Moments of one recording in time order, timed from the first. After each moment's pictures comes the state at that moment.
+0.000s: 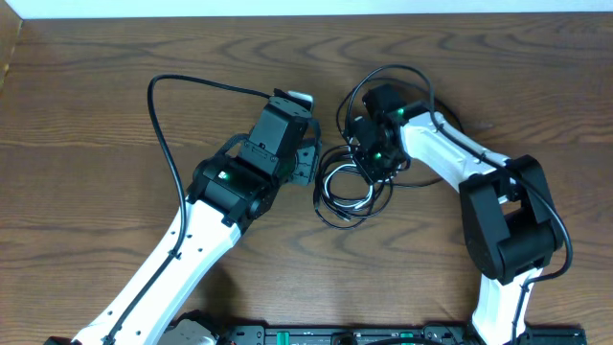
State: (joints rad) left arm -0.57 1.33 1.24 -0.79 -0.16 -0.23; right arm 0.42 2.03 1.41 -0.84 -0.24 -0.15
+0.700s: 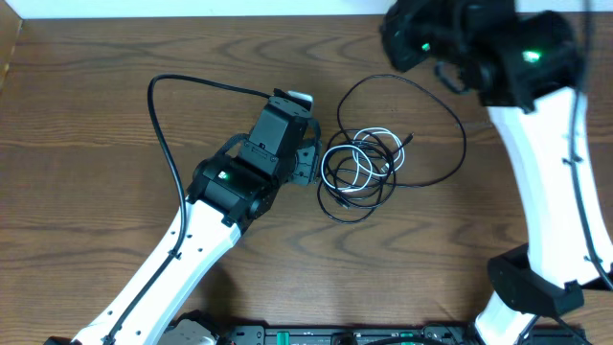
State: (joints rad) left arm -0.57 1.33 1.24 -0.79 -0.16 -0.23; right arm 0.41 1.87 2.51 -1.25 -0.01 -0.14
